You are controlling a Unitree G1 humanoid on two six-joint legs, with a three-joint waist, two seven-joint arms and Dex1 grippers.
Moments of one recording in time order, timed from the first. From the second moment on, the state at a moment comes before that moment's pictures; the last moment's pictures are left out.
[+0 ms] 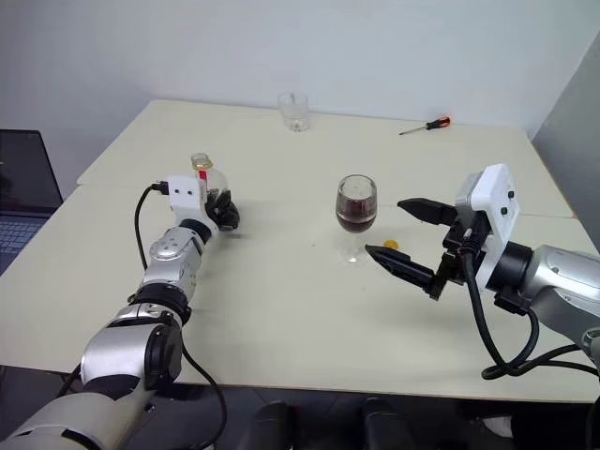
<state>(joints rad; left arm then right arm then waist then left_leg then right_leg) -0.89 0.38 0.23 1.15 -0.09 -0.27 -0.29 -0.28 -0.96 -0.27 -0.73 1.15 0.79 0.44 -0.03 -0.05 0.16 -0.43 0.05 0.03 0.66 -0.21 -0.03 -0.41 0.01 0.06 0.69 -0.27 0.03</state>
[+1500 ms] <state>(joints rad) -0.57 0.95 0.27 0.17 -0.43 0.54 -0.95 -0.44 -1.02 -0.21 -0.46 0.97 0.82 0.85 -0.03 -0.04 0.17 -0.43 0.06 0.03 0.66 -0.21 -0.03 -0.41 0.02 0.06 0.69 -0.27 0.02</state>
